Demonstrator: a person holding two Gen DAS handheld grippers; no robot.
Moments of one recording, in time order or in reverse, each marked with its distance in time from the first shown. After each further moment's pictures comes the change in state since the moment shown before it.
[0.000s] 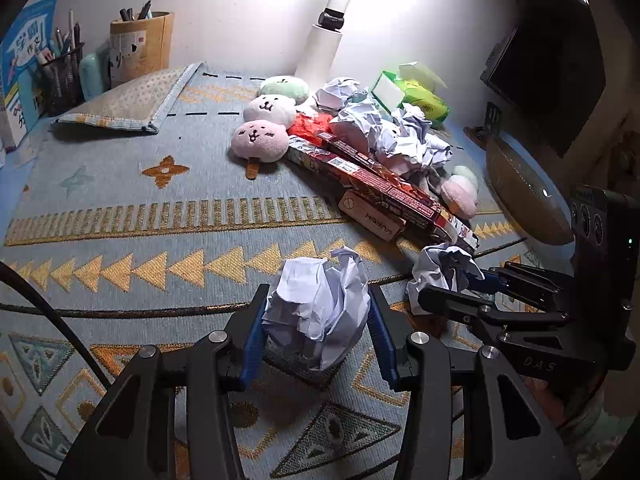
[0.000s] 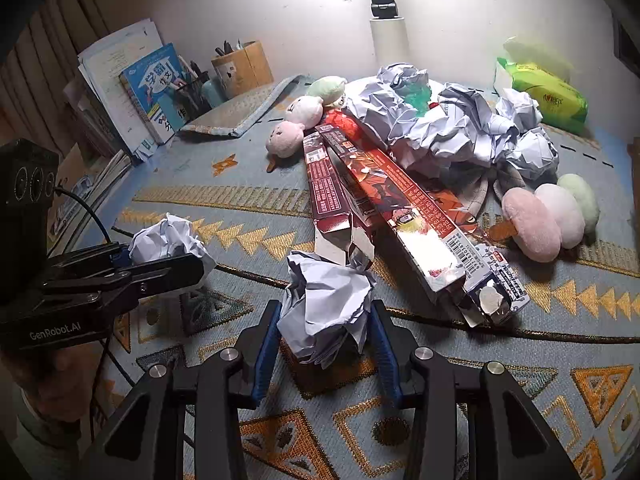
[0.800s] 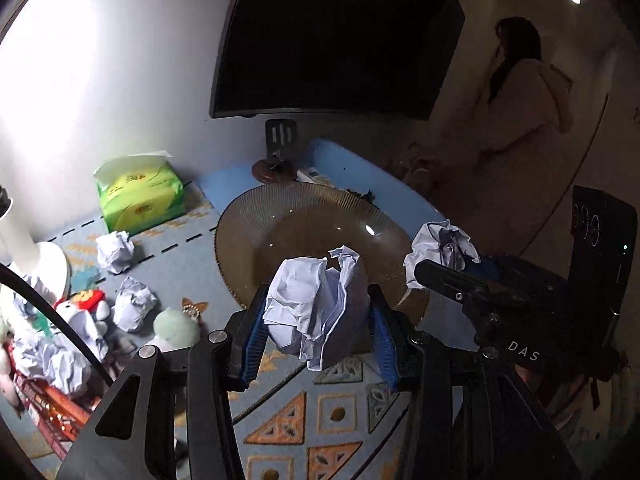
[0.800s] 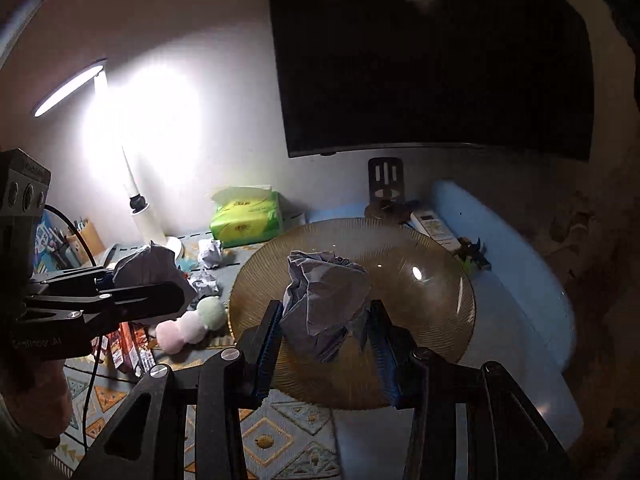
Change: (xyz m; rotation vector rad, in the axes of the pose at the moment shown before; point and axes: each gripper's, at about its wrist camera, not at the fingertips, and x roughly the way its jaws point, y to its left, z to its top) left arm 0.071 -0.302 0.119 0.398 -0.040 -0.345; right arm -0.223 -0.223 -0.010 0.283 -0.372 -0.472
